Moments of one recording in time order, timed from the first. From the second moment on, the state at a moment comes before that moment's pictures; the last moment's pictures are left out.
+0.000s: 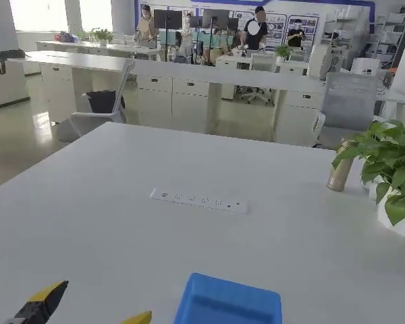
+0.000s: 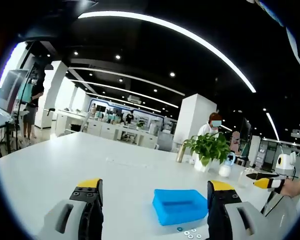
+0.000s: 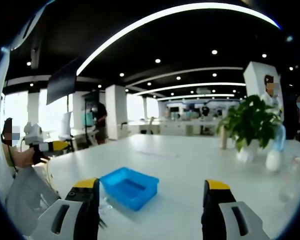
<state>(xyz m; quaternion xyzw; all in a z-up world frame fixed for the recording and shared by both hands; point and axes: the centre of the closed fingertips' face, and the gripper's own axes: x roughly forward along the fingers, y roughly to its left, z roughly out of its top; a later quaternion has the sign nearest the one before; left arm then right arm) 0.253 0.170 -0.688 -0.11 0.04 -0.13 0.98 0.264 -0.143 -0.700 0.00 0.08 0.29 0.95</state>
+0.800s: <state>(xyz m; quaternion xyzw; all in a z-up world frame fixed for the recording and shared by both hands) 0.253 0.166 -0.692 -0.11 0.05 -0.14 0.98 0.263 -0.140 -0.701 -0.01 0.08 0.30 0.95</state>
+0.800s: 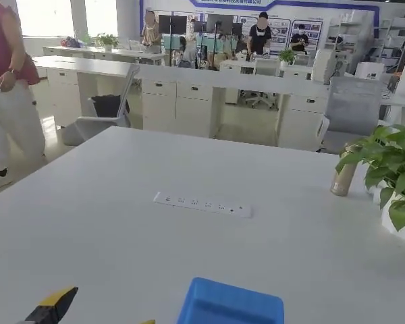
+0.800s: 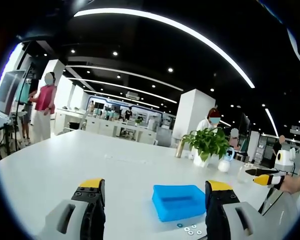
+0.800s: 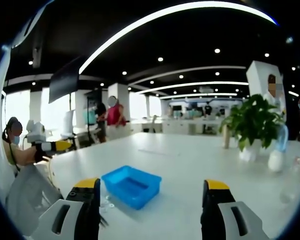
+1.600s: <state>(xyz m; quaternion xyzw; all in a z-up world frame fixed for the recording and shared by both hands) 0.252 0.170 -0.694 -0.11 0.05 -0.14 0.98 0.262 -0.142 -0.708 -0.02 0.10 0.29 0.95</state>
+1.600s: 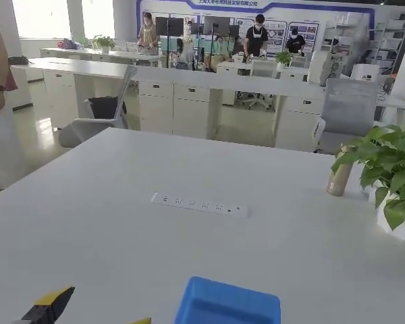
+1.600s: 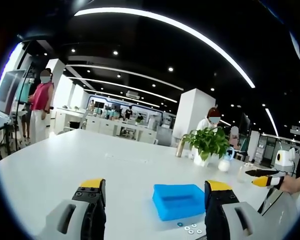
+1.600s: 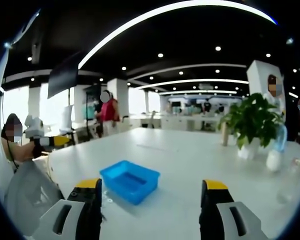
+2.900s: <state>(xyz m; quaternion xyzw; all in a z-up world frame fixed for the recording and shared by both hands) 0.217 0.081 -0.821 0.17 0.32 -0.55 0.76 0.206 -0.011 -0.783 -0.21 0.29 0.40 0.84</state>
